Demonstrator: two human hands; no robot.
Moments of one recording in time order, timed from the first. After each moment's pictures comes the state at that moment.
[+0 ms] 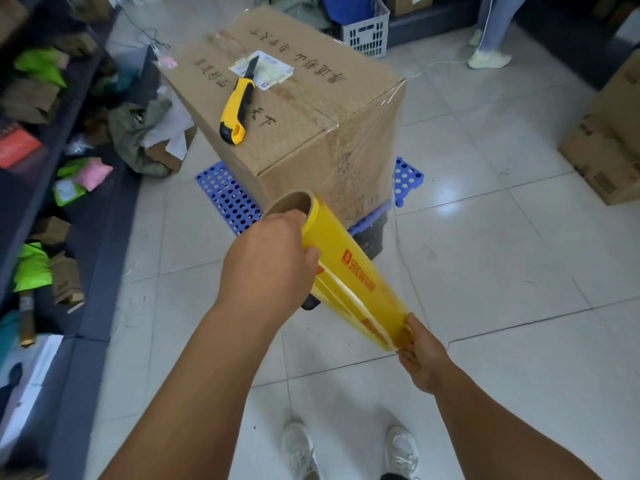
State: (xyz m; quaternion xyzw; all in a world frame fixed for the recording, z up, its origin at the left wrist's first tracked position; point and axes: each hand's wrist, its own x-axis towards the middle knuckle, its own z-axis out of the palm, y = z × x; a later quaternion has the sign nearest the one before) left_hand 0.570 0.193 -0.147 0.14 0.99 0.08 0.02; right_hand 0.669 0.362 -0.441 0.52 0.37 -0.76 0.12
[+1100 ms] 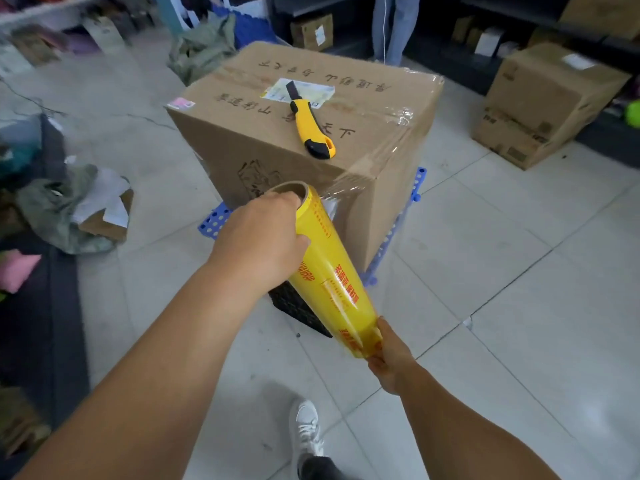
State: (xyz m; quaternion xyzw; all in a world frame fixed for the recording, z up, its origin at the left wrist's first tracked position) left_hand 0.412 -0.009 -0.143 0.38 0.92 0.06 0.02; right_hand 0.556 0.090 -0.427 0.59 0.26 -0.76 0.00
